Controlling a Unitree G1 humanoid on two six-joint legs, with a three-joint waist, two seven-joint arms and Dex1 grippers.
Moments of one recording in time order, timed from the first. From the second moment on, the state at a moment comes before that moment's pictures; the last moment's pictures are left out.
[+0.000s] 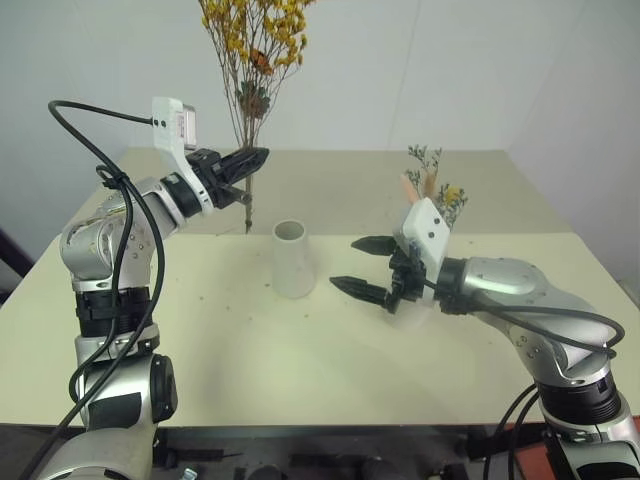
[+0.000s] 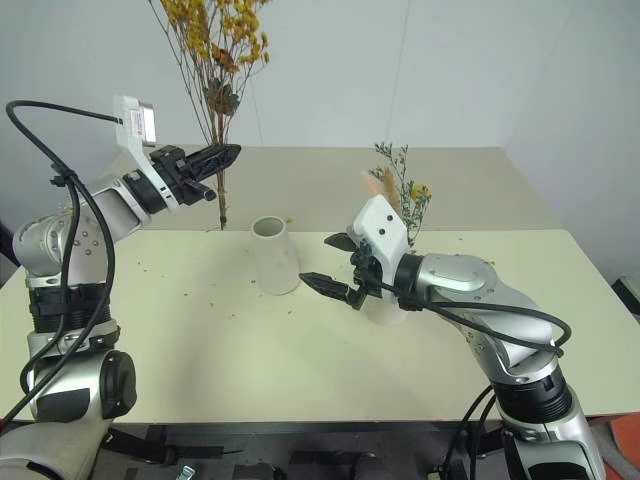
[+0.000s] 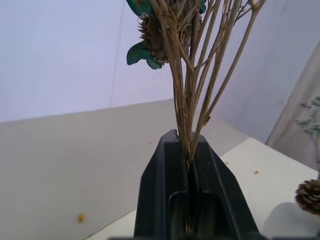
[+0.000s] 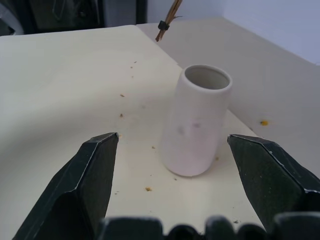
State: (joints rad) left arm -0.96 0.50 0.29 0.10 -0.59 0.85 -0.67; right arm -0.65 -0.60 0.11 -0.51 0.57 0.87 0.60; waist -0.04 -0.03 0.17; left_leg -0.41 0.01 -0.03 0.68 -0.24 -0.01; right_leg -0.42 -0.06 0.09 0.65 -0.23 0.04
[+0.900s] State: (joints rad) left arm -0.90 0.30 0.18 0.26 -0.51 0.40 -0.73; right arm -0.66 -0.60 0.11 -0.51 0.53 0.88 0.61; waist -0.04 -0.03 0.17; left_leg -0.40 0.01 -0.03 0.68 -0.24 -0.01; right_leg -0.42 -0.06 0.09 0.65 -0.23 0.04
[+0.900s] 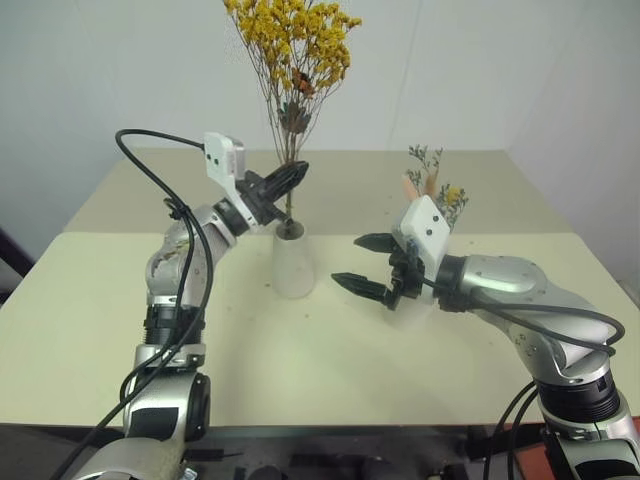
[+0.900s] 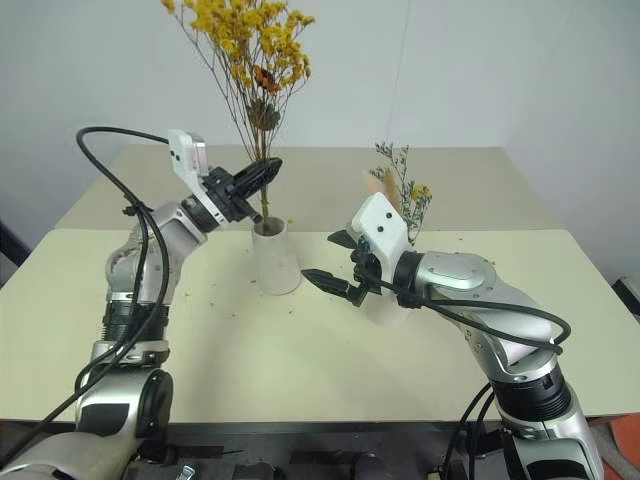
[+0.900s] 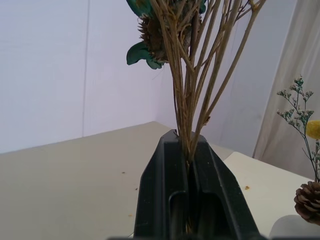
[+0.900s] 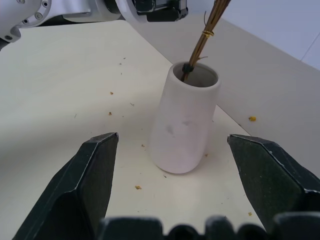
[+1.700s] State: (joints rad) left arm -0.68 0.38 0.18 0.01 -0.53 0.55 -0.64; right arm -0.65 -0.59 0.11 -0.51 0.53 0.88 0.61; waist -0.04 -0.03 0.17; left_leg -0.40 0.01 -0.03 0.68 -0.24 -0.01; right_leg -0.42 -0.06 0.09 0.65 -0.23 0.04
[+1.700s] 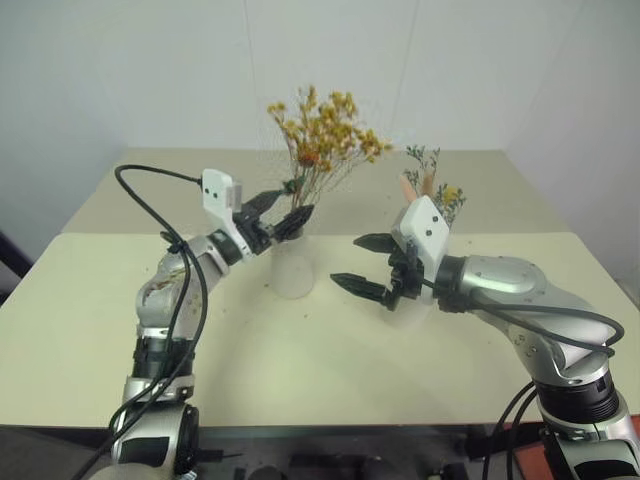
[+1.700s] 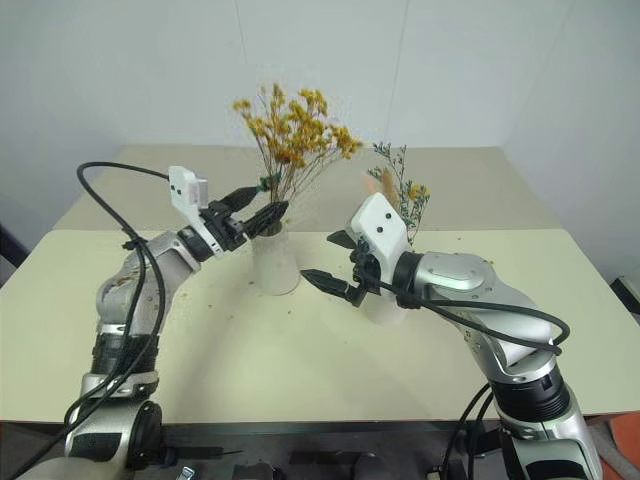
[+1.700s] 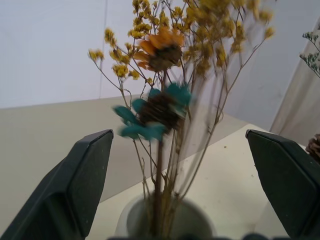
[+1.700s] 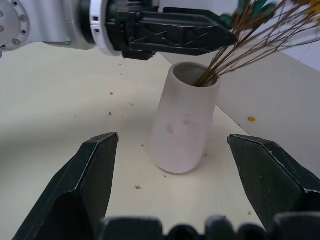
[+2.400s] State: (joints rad) left arm -0.39 0.78 0.26 -0.36 -0.75 0.72 -0.90; right arm -0.60 -0.62 0.07 -0.51 0.55 0.86 0.69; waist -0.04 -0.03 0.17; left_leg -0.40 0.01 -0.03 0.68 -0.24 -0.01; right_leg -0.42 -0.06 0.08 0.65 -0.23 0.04
